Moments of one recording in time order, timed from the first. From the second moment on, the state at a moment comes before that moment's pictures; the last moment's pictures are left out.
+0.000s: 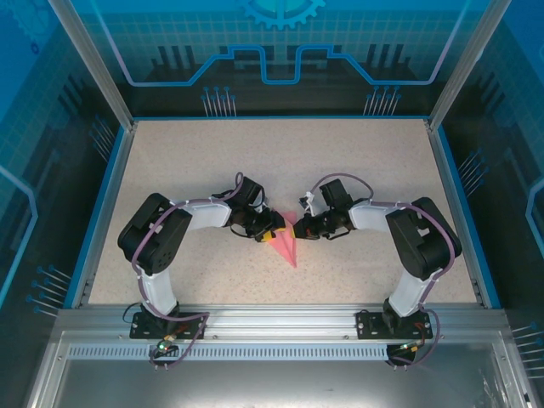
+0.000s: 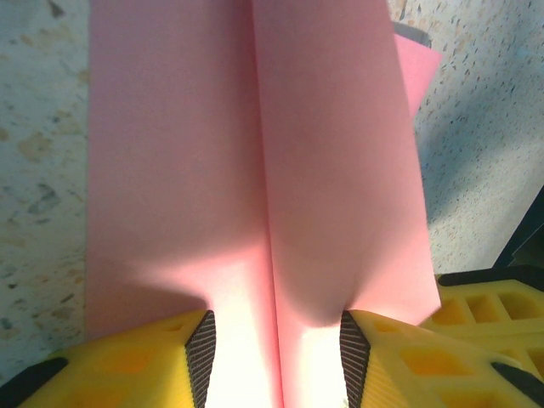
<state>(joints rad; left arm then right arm) -0.52 1.85 0.96 -0.19 0.58 -0.98 0.44 1.75 0.83 -0.18 -0.75 0.40</state>
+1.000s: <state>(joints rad) -0.52 1.85 0.96 -0.19 0.58 -0.97 0.44 1.83 0.89 -0.26 -0.68 0.37</state>
